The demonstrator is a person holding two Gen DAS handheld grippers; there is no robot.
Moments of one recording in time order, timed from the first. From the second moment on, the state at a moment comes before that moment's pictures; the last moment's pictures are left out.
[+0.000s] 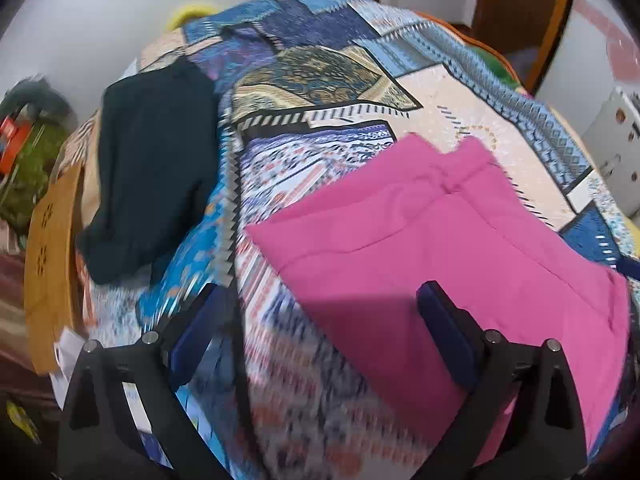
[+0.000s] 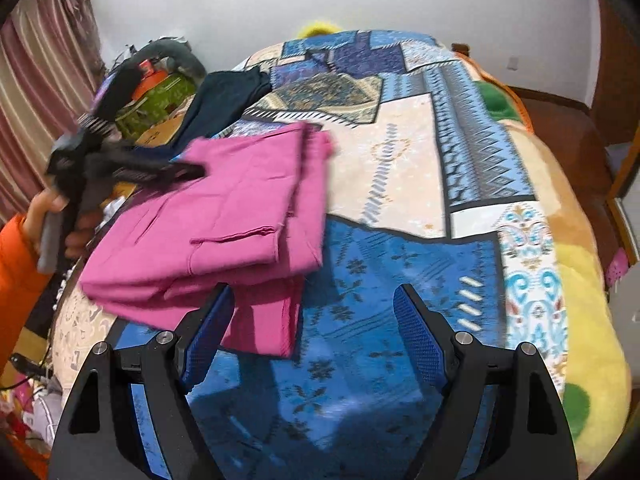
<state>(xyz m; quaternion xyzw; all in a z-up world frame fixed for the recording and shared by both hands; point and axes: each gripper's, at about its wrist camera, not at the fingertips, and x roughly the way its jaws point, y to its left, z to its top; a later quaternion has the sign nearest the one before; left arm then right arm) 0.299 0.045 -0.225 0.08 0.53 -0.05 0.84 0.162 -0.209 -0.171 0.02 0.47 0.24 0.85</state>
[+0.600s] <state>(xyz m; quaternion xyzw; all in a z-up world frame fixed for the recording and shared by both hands) 0.193 0.039 -0.207 -0.01 0.51 -0.06 0.86 0.153 -0.189 -0.150 0.06 0.45 0.28 0.84</state>
